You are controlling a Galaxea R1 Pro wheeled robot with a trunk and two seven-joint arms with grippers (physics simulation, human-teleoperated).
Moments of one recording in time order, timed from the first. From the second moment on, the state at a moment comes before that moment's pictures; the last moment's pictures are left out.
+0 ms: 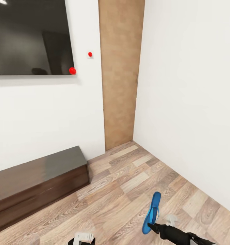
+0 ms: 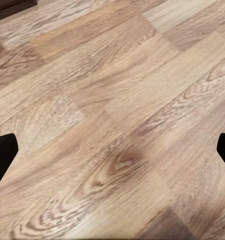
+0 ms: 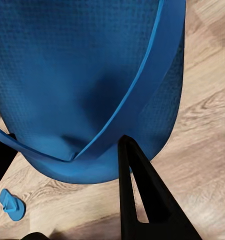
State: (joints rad) left arm -0.10 -0.06 -0.13 -0.74 0.06 -0.04 -0.03; right arm -0.60 -0.18 0.54 0.08 -0.77 -0.14 0.91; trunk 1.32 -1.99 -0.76
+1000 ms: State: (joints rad) left arm -0.10 -0.06 -0.13 -0.74 0.06 -0.04 -0.03; right arm -0.59 -0.18 0.54 0.08 -0.77 -0.14 0.91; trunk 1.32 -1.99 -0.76
